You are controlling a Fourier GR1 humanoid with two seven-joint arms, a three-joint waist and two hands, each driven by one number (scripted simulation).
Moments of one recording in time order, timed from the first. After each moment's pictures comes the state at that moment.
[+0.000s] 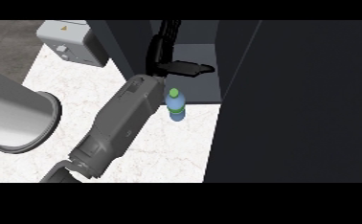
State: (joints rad) left arm -0.99 0.00 -0.29 -0.51 0.64 0.22 -0.62; right arm 0.28 -0.38 0.54 -2.49 0.01 -0.28 0.15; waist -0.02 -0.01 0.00
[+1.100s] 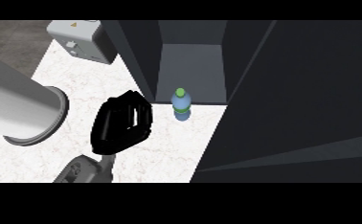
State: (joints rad) left arm -0.20 0.26 -0.48 -1.47 0.57 0.29 -0.42; right arm 0.13 -0.43 0.73 -2.48 0.03 -0.22 0.40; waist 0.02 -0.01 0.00
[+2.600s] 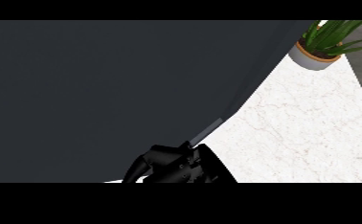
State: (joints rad) left arm 0.24 0.51 -0.24 -1.76 0.68 0.03 -0.51; right arm -0.52 -0.11 0.79 -2.11 0.16 -0.44 0.70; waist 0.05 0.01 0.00
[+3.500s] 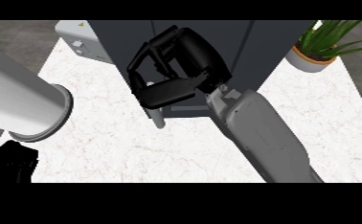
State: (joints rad) left arm 0.33 0.58 -0.10 -1.75 0.74 -0.12 -0.53; right arm -0.82 -0.01 0.35 -1.42 -0.30 -0.09 0.31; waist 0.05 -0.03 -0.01
